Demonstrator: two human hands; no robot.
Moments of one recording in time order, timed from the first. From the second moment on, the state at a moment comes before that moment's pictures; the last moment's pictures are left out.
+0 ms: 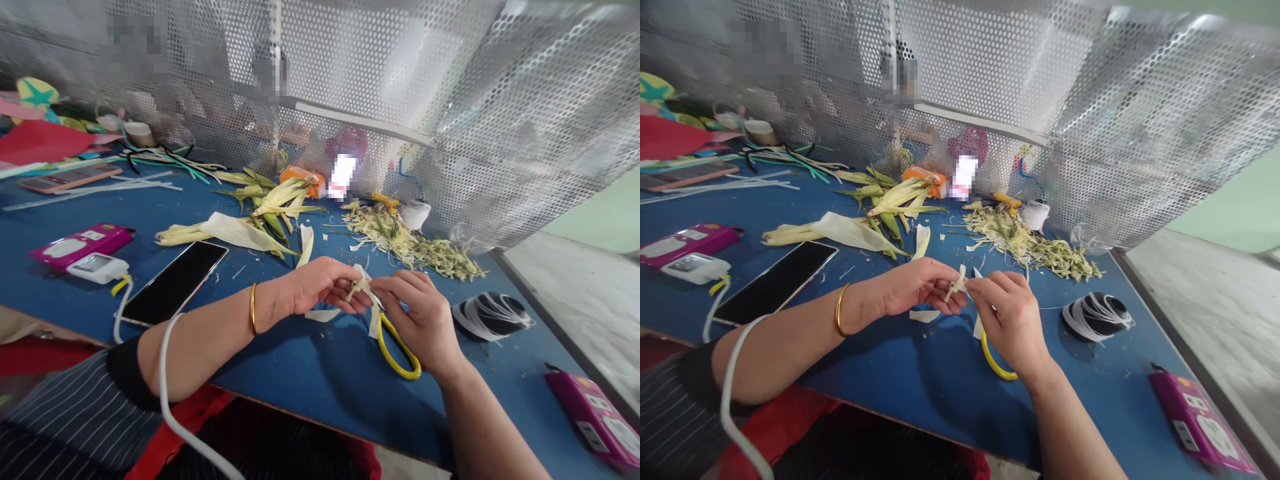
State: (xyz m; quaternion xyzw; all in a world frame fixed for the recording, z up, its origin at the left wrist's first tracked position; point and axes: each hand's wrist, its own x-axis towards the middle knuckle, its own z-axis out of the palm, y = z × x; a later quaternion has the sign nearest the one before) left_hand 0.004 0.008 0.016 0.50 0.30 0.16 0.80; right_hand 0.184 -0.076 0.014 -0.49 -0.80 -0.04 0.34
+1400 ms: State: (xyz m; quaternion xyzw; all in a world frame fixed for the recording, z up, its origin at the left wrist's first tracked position) left_hand 0.005 0.007 0.012 0.50 0.25 0.15 0.81; right_hand 0.174 -0.077 0.010 -0.60 -0.70 0.06 0.39
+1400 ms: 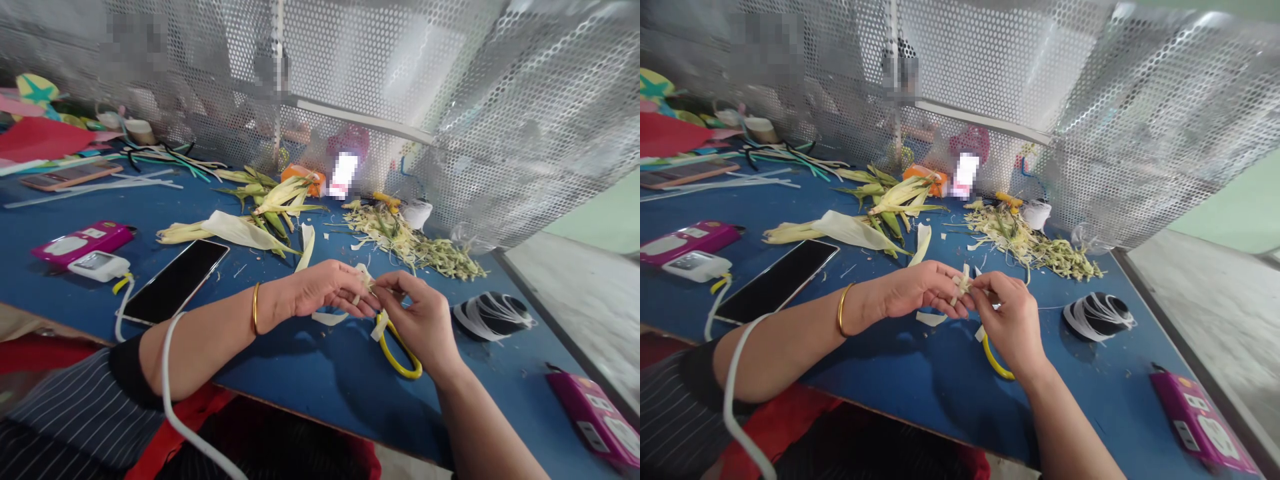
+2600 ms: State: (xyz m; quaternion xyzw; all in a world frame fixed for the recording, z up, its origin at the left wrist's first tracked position) left_hand 0.013 -0.006 0.003 0.59 0.26 0.10 0.76; right_hand 0.157 -0.060 0.014 -0.56 -0.56 0.36 0.48
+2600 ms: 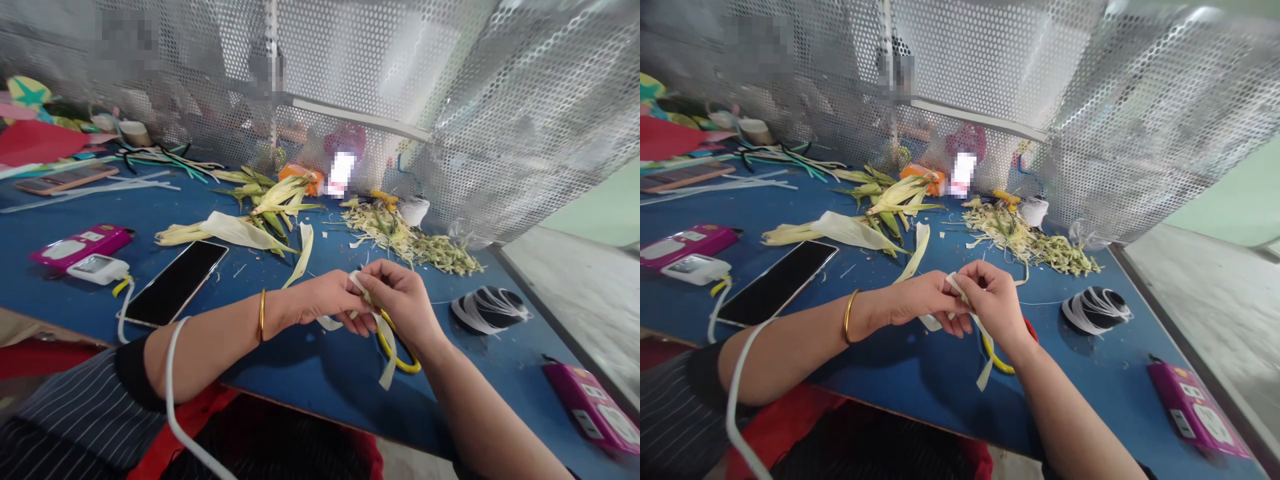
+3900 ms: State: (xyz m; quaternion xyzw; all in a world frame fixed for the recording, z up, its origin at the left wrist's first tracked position) left_hand 0.009 -0.011 0.008 0.58 0.20 0.06 0.79; right_hand 0.156 -0.039 0.021 -0.42 -0.37 0.52 0.64
